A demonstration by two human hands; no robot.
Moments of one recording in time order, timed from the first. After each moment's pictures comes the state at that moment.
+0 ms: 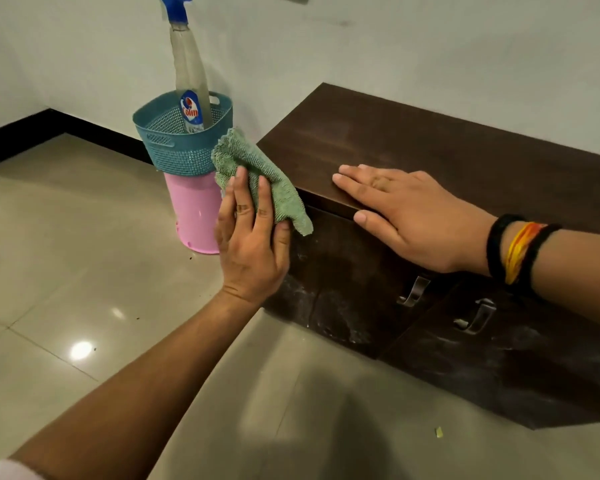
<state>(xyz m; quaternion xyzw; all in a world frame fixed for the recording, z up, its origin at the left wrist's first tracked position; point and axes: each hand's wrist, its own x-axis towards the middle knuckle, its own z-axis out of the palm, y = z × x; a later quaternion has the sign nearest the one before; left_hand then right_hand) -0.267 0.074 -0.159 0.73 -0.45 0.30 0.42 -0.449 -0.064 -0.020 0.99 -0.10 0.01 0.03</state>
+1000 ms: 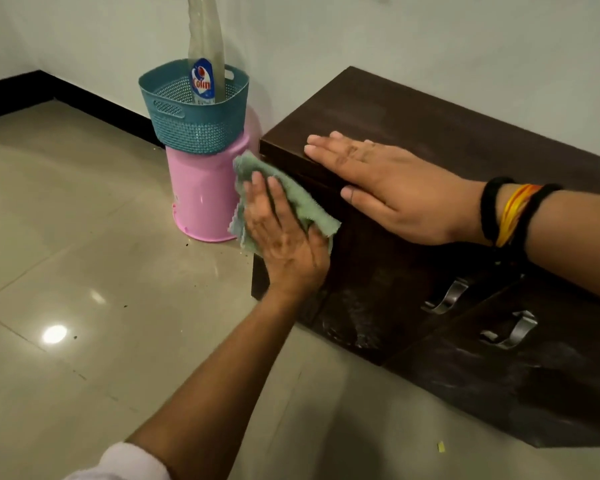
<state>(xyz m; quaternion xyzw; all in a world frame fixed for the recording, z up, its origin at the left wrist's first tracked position) -0.286 0.029 -0.210 0.73 -0.32 0.23 0.56 -0.385 -0.052 -0.022 1.00 -0.02 -0.01 0.00</state>
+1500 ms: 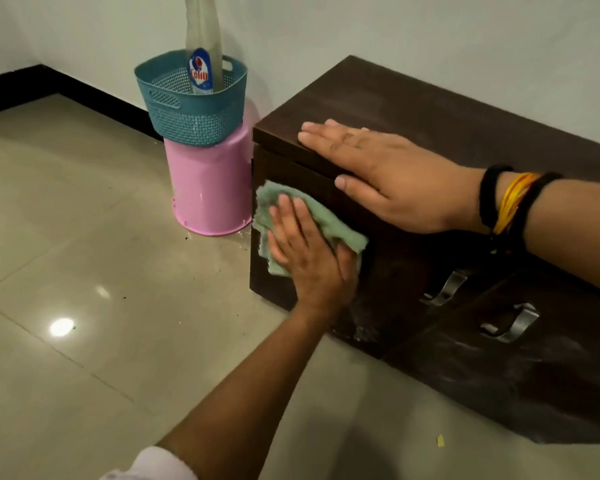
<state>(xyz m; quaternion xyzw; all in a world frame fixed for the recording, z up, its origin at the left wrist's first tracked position) -0.342 0.013 -0.226 0.75 -0.30 0.17 0.56 -0.385 -0.054 -0.023 1.00 -0.01 -0.01 0.01</state>
